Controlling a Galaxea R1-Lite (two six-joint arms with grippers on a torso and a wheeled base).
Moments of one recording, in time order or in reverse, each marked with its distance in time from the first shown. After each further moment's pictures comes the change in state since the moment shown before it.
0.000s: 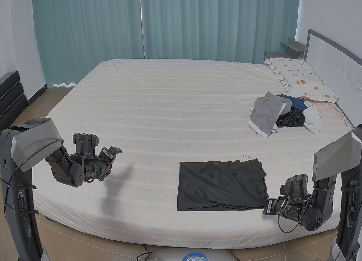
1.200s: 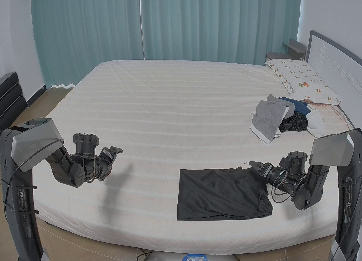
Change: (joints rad) left arm -0.003 0.002 -0.001 -0.003 0.005 0.002; right arm -0.124 0.098 -0.370 -0.054 0.247 0.394
